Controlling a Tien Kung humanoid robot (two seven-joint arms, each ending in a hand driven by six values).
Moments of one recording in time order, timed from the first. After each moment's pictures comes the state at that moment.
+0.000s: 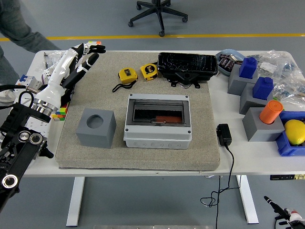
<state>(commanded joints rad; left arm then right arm) -0.29 0.16 -1.39 -1.37 1.46 -0.01 -0.25 0.24 -0.10 1.18 0.18 -1.48 -0.11 -0.05</state>
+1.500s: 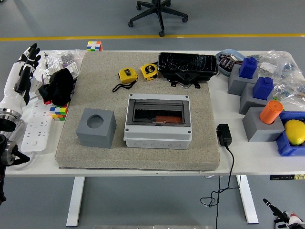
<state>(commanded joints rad) -0.22 0.14 -1.63 -1.25 1.49 0.02 -0.18 0.22 -0.09 1.21 0.18 -1.49 -0.11 -0.05</state>
